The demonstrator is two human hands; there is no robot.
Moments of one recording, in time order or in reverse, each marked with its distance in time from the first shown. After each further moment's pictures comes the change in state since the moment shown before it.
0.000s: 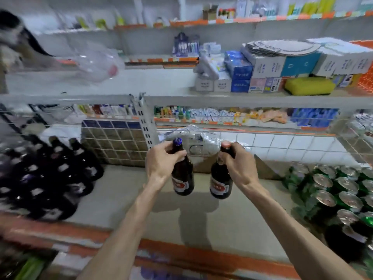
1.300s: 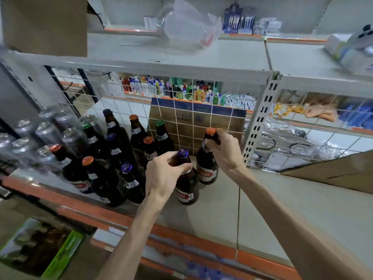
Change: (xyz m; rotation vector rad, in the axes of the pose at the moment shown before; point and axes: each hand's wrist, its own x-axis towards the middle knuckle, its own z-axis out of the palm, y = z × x) left_hand 0.080 -0.236 -0.229 -0.039 0.005 -0.131; right_hand 0.014 -0.195 0.337 0.067 -0.208 -0.123
